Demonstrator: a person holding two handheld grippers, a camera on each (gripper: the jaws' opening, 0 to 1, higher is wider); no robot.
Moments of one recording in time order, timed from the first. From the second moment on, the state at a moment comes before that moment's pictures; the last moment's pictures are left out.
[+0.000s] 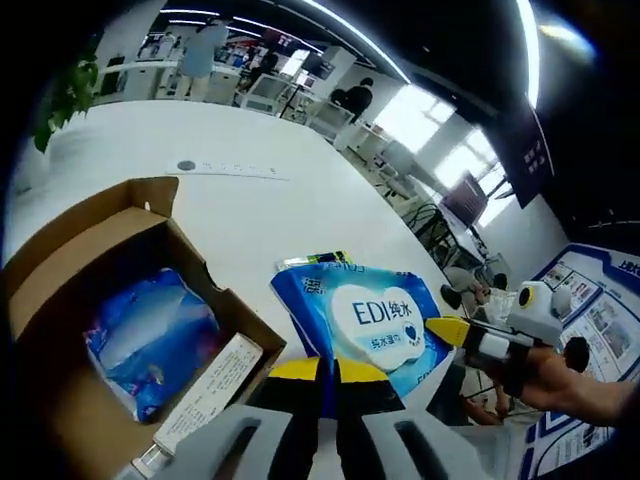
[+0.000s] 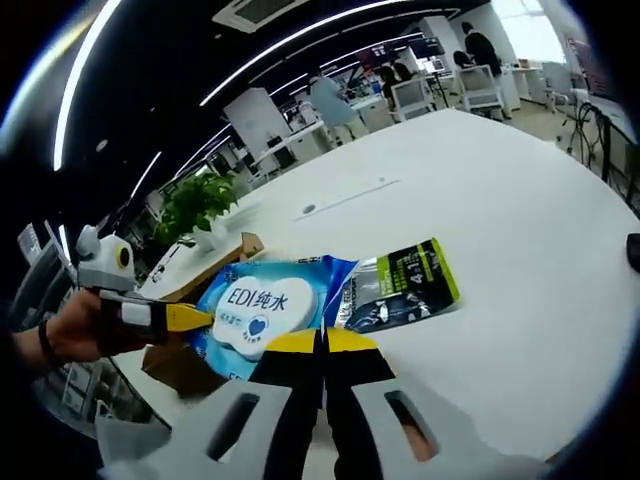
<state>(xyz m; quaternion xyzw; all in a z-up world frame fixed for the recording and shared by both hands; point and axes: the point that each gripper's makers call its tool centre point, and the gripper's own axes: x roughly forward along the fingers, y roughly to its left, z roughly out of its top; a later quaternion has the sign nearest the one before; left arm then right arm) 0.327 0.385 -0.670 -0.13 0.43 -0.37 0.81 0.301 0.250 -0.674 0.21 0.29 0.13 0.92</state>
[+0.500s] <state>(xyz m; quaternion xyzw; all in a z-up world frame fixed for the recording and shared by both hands) 0.322 0.355 -0.676 -0.12 0.44 -0.38 0.80 0.301 0.221 -0.686 0.23 0.30 0.12 0.92</state>
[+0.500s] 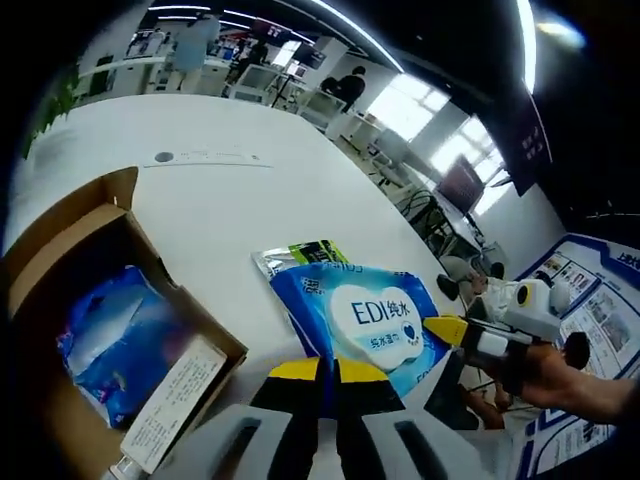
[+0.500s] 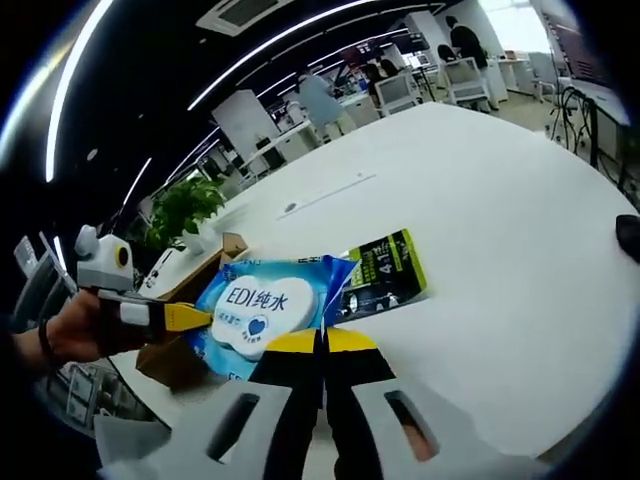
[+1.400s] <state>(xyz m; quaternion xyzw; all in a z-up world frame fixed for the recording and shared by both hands) 0.371 0.325 -0.679 -0.14 0.43 -0.33 0.83 0.384 0.190 -0.691 0.20 0.33 0.16 0.91</state>
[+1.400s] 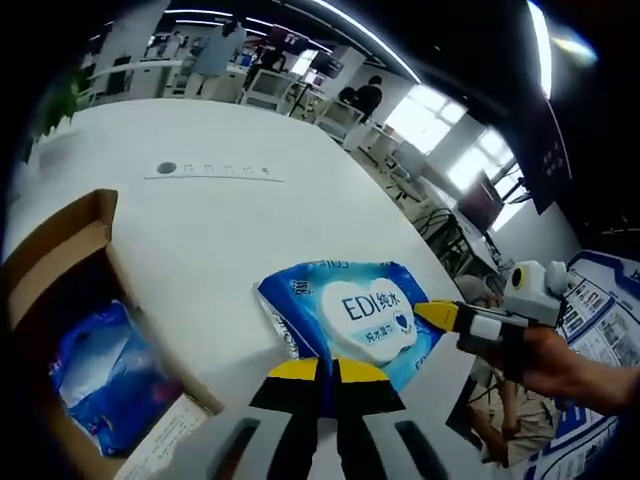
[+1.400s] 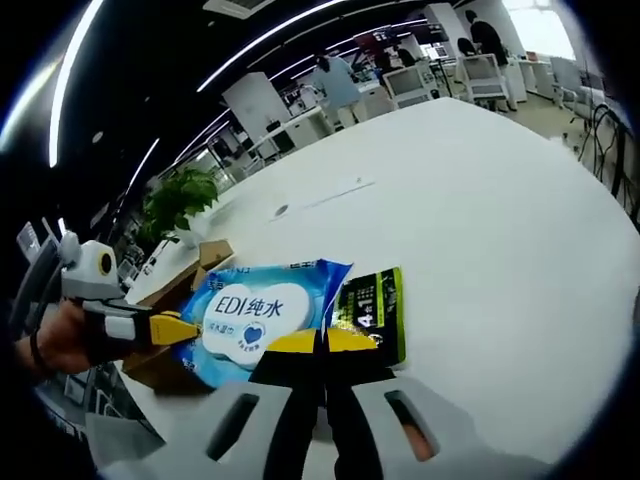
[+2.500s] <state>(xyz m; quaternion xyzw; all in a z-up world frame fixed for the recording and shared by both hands) 0.406 0.305 -0.737 -0.10 0.48 -0.30 0.82 0.417 0.176 -0.739 0.19 0.37 0.15 0.90</state>
